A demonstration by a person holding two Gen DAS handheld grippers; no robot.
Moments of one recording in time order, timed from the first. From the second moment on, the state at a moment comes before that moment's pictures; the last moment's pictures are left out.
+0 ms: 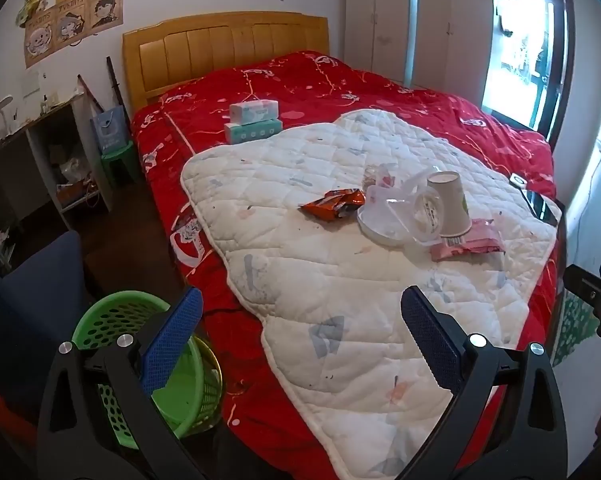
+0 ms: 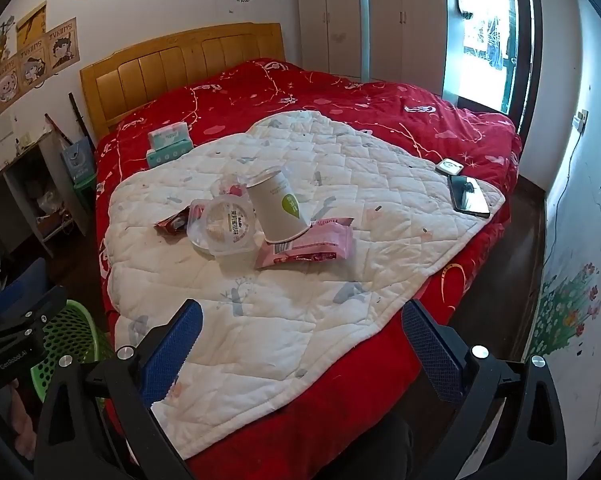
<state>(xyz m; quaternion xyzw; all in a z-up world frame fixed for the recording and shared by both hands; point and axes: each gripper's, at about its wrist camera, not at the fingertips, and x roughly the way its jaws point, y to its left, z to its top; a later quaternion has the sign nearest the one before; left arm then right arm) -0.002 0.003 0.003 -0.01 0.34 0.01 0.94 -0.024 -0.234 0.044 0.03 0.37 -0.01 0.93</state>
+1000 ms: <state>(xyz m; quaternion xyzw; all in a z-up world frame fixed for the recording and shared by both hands) -0.003 0.005 0.003 -0.02 0.35 0.01 0.94 -0.024 -0.235 0.046 0.03 0.36 0.00 0.93</state>
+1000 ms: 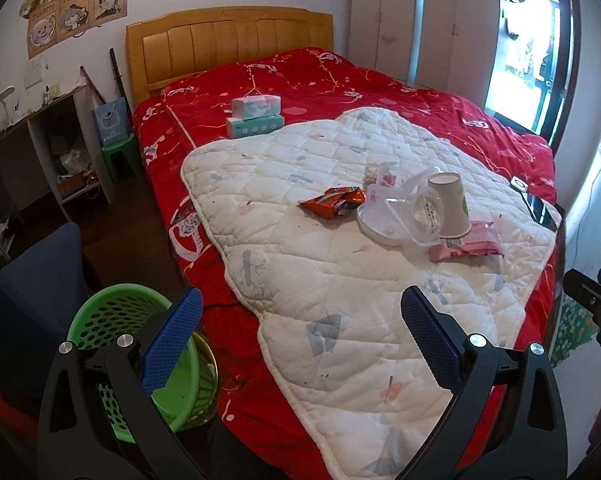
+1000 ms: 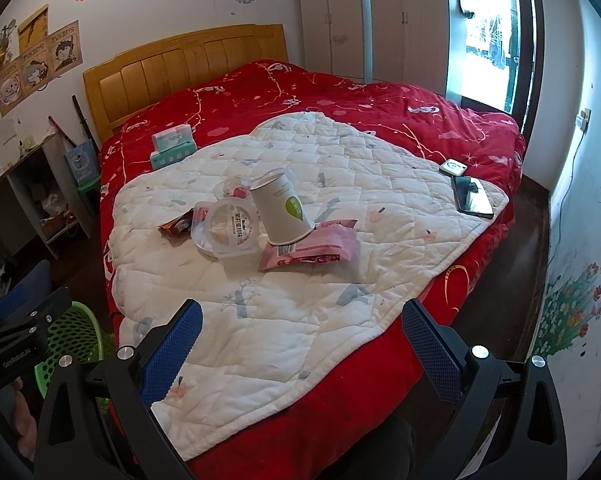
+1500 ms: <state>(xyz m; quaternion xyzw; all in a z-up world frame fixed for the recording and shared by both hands) 0.009 0.003 0.004 -0.03 0.35 0.02 0.94 -0.012 -0.231 0.049 0.02 0.35 0.01 0.93</state>
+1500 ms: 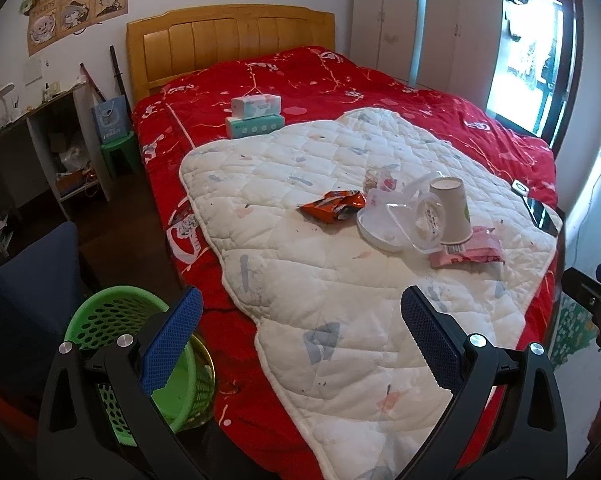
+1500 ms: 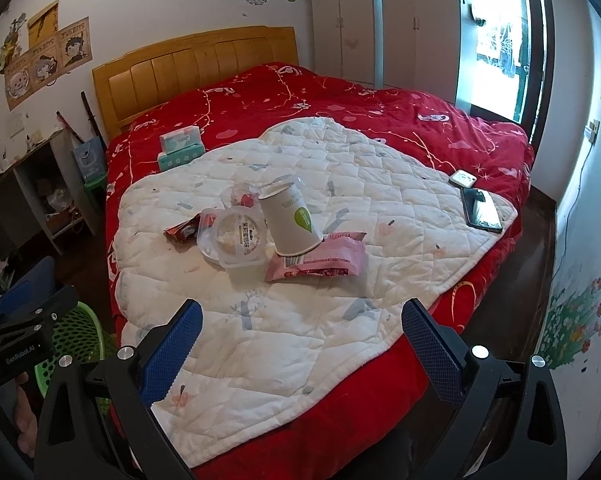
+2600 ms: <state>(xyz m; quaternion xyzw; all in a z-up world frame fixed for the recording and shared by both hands) 0.046 0.023 -0.024 -0.03 0.38 0.03 0.93 0.150 -0.218 0.024 -0.02 0.41 0.06 0.91</state>
